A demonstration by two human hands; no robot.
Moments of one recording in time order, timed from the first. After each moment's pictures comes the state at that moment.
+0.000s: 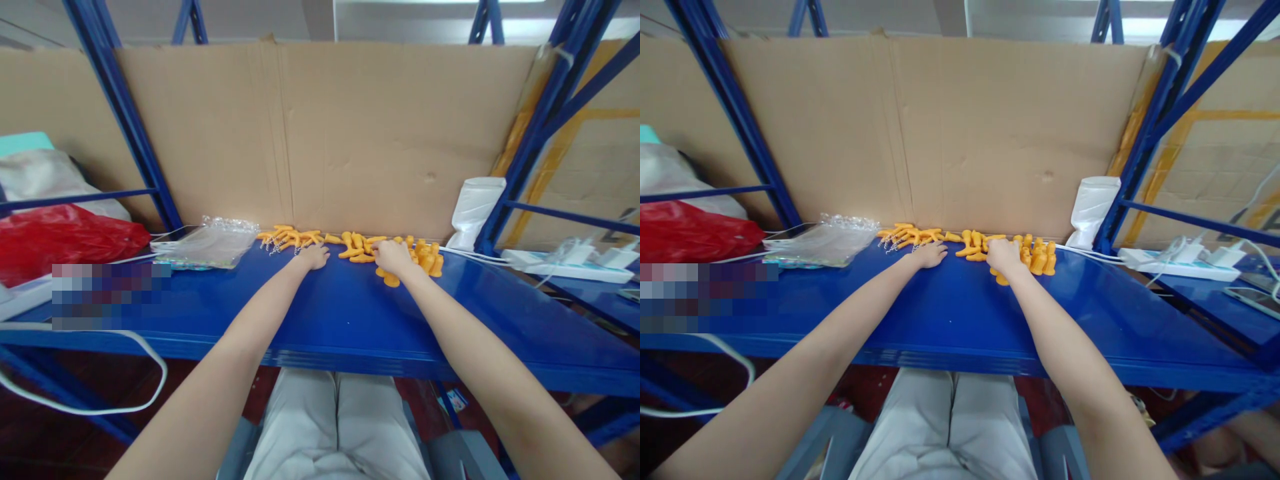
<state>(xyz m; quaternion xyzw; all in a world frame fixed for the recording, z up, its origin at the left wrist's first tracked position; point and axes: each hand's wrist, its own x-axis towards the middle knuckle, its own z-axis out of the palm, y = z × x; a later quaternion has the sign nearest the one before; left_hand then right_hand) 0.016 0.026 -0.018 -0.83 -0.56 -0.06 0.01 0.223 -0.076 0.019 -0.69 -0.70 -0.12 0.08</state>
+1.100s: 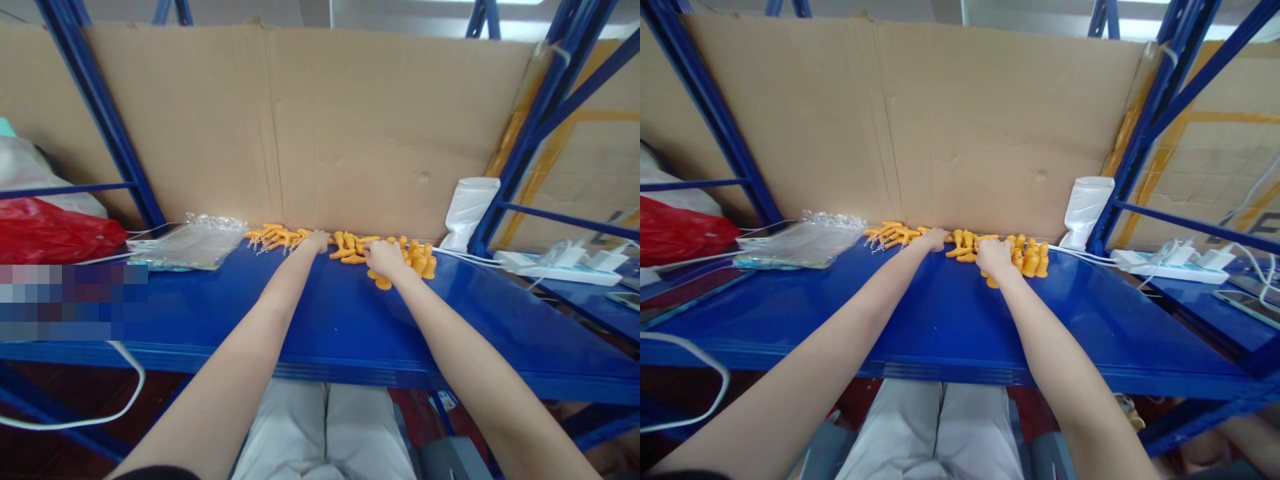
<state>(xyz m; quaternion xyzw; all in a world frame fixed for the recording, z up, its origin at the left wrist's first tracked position) 0.055 0.073 0.006 -0.84 -0.53 -0.01 0.07 0.220 -0.080 0.021 -0.69 -0.71 -0.12 0.09</state>
